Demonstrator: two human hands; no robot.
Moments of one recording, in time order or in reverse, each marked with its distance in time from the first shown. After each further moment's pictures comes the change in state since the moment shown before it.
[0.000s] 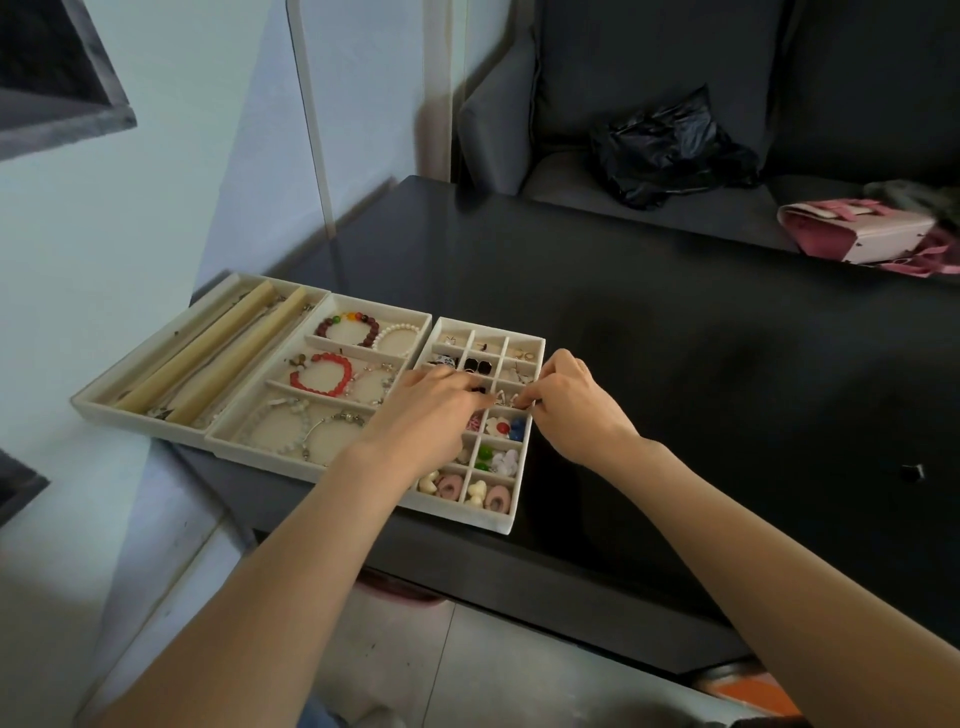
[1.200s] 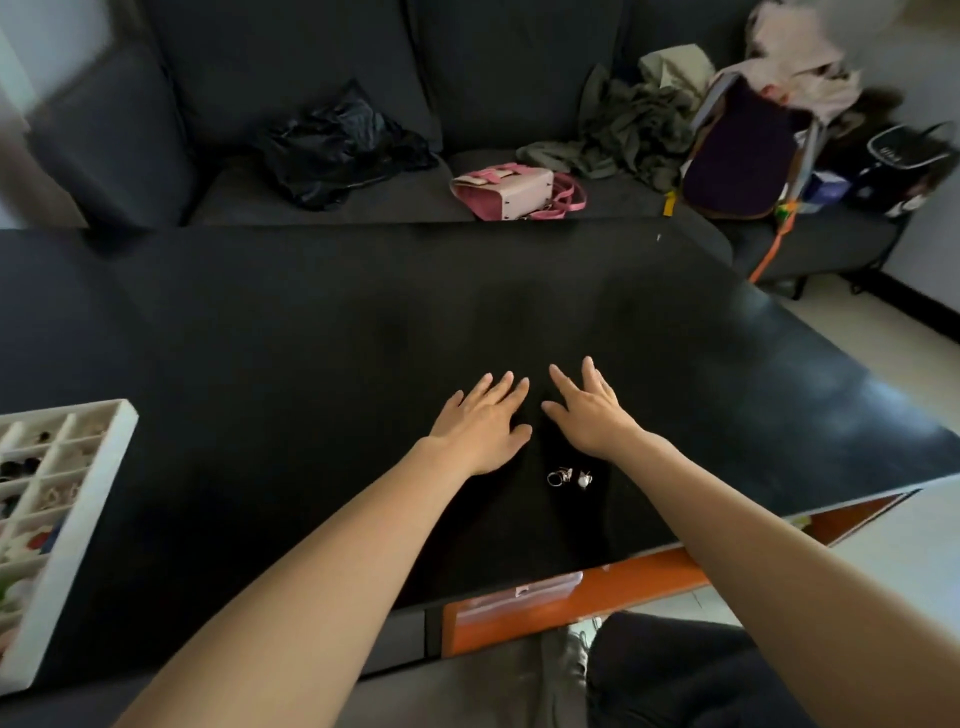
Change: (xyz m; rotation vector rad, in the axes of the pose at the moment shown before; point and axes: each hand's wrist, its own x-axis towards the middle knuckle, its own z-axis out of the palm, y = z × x) left_hand 0.170 0.357 0.053 -0.165 -0.269 0.392; right_hand -0.185 0.324 -0.061 0.161 -0.006 0.726
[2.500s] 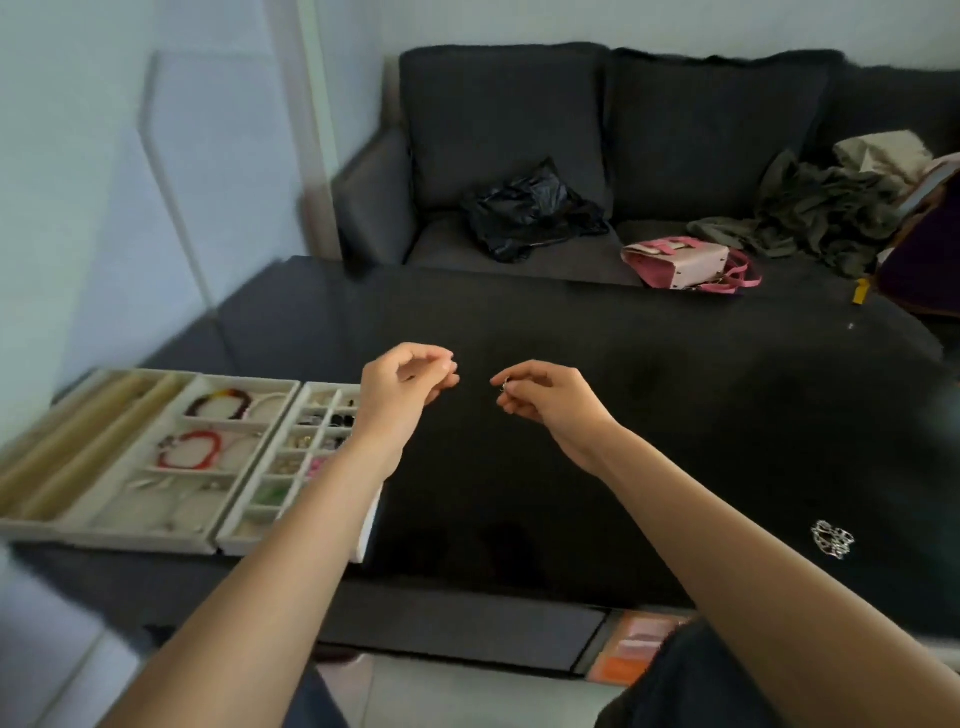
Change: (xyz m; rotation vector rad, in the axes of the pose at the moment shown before) left_hand -0.224 -0.141 -0.094 -1.180 0.958 -0.372; right_hand -0.087 -0.237 0.006 0.861 -0.135 -0.438
